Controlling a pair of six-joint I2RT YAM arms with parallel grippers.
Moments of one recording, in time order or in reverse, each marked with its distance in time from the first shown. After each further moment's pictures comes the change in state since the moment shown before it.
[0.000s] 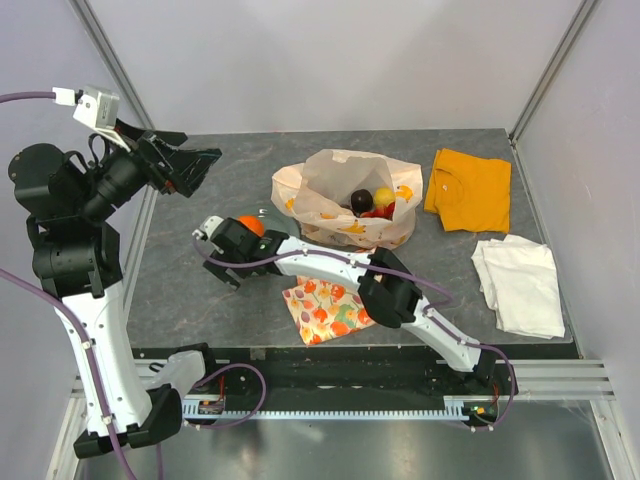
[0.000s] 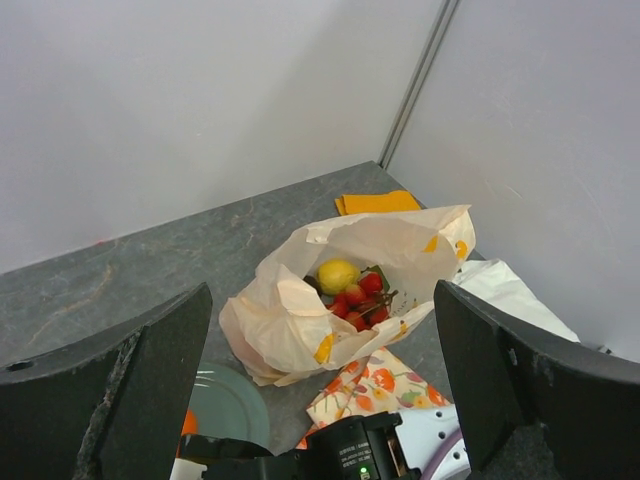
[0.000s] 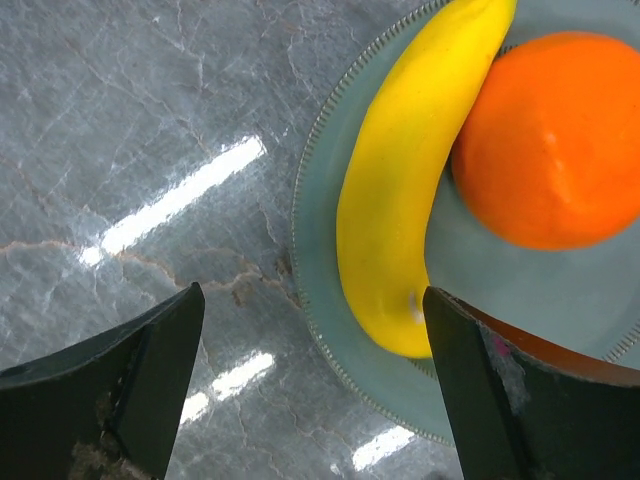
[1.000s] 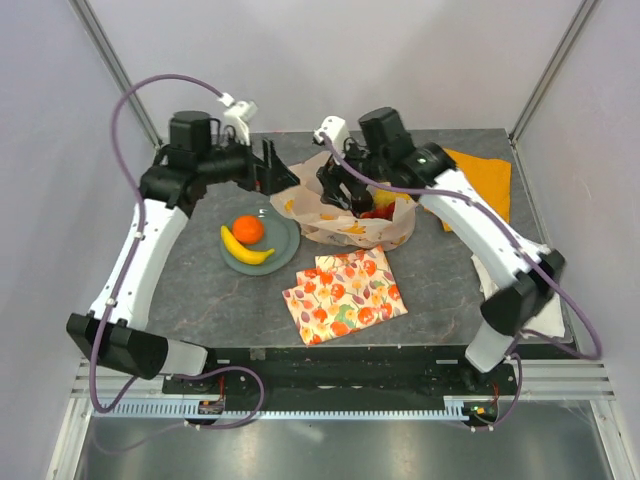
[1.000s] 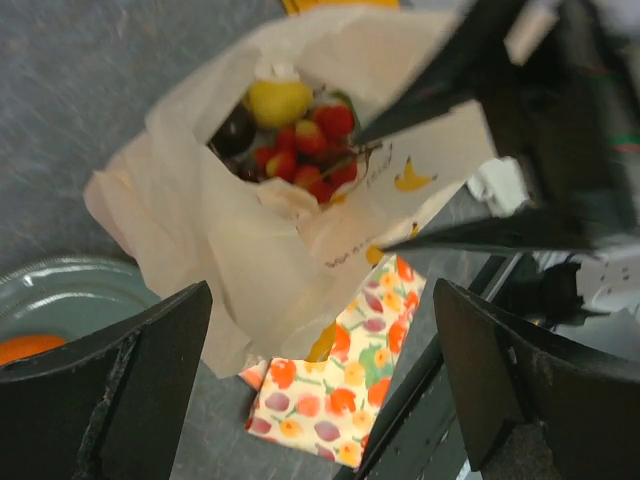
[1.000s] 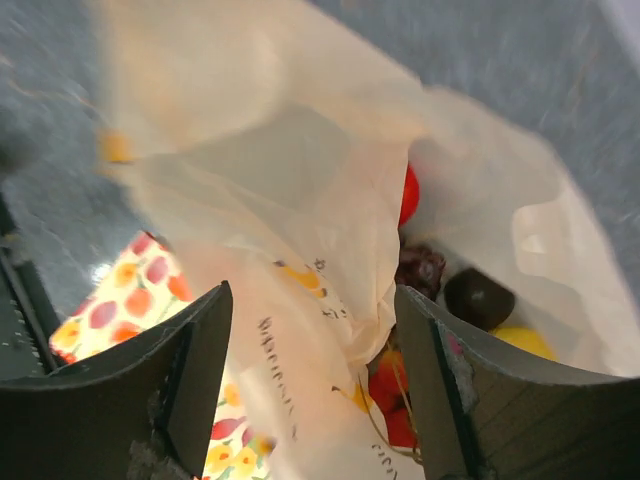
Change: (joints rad) left arm -0.412 0.342 -0.127 -0.087 -0.171 0.125; right arm -0.499 -0.800 -0.349 -0.231 -0.549 -0.369
